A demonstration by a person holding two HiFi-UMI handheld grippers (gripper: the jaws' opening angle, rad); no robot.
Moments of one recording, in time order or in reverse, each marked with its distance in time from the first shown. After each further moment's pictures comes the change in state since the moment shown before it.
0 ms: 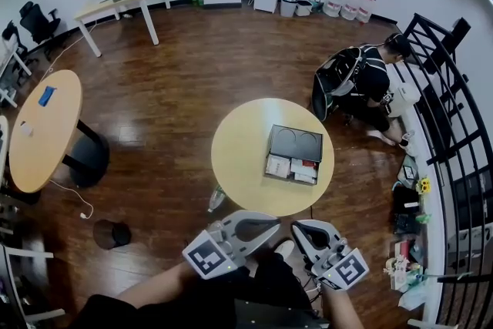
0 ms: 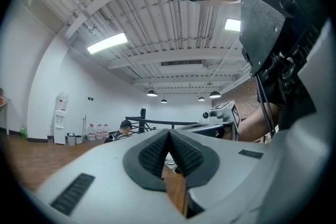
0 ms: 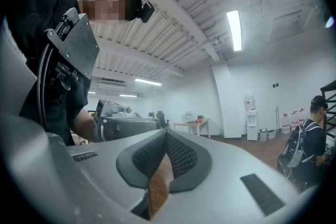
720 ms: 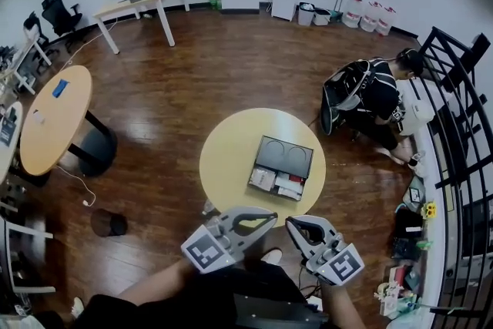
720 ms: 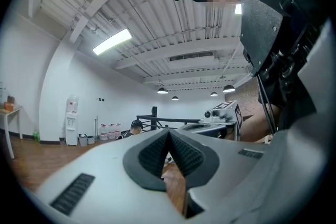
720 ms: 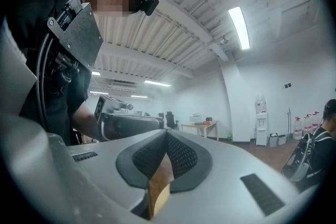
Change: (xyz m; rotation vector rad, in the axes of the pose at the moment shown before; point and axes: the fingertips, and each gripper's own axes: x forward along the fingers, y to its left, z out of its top) left arm 0.218 0.014 -0.005 0.009 0.044 0.145; right arm -0.101 -0.182 0.015 -0.025 0.007 0.153
